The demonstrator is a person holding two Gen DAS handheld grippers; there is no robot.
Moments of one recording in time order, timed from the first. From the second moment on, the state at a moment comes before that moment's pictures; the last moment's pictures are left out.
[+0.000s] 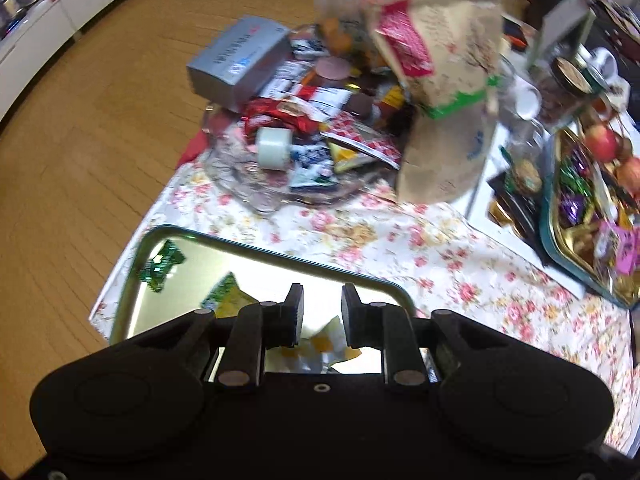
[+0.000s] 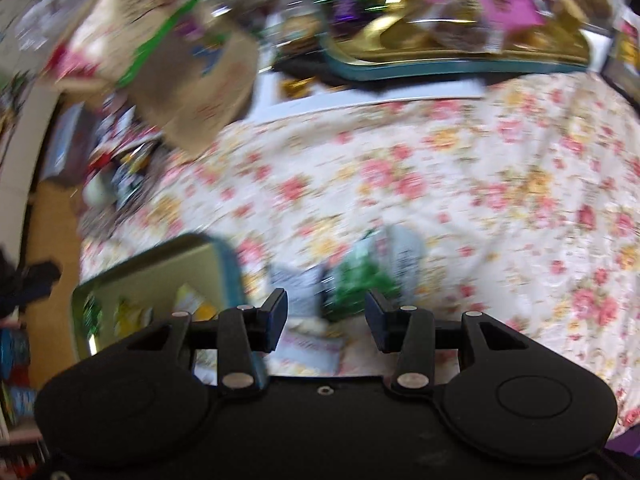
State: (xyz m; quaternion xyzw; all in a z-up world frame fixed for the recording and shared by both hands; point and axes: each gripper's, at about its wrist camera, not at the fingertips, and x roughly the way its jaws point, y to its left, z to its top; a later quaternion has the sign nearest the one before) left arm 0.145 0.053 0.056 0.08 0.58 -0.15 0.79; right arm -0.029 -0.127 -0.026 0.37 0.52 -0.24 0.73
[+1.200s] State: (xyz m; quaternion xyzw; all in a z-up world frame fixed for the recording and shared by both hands) left arm 0.098 -0.024 0.017 0.13 0.63 -0.23 0.73; right arm -0.022 -0.141 -0.101 0.34 0.59 -0.30 0.67
